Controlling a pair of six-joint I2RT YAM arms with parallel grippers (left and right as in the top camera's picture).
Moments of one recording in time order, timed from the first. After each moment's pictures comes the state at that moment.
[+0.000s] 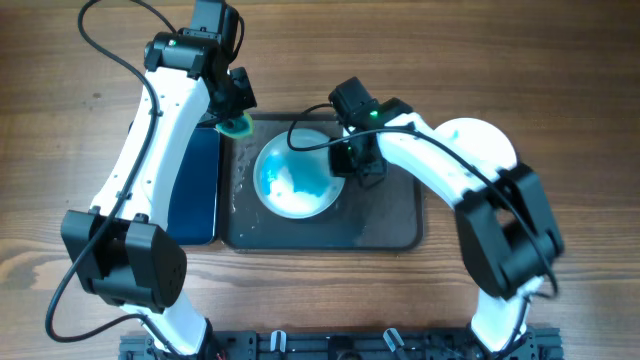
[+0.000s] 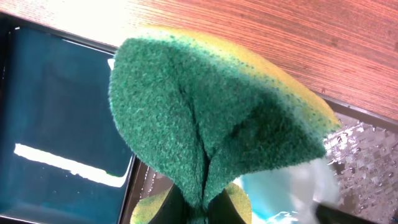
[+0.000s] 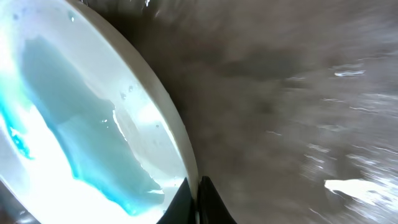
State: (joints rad) left arm -0.20 1.85 1.76 -1.21 -0.08 -0.49; right arm 0.55 1.97 1.41 -0.82 -0.14 0.51
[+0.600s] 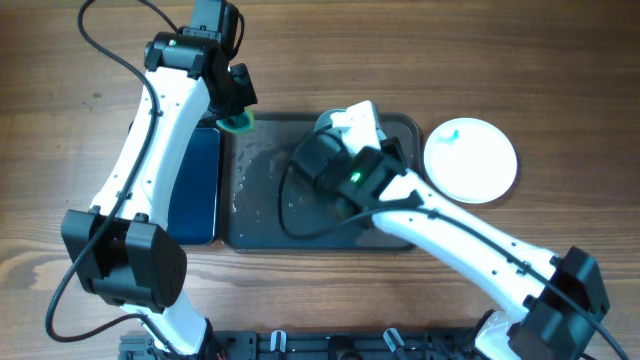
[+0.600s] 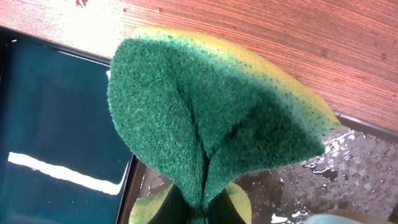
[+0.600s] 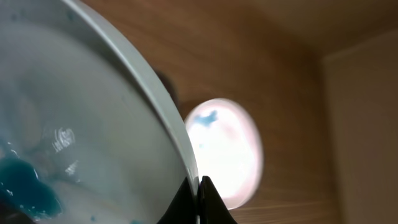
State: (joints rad) left arm -0.20 1.85 1.76 -1.17 -0.08 -0.49; right arm 0.90 1.67 1.41 -1.16 0.92 0.53
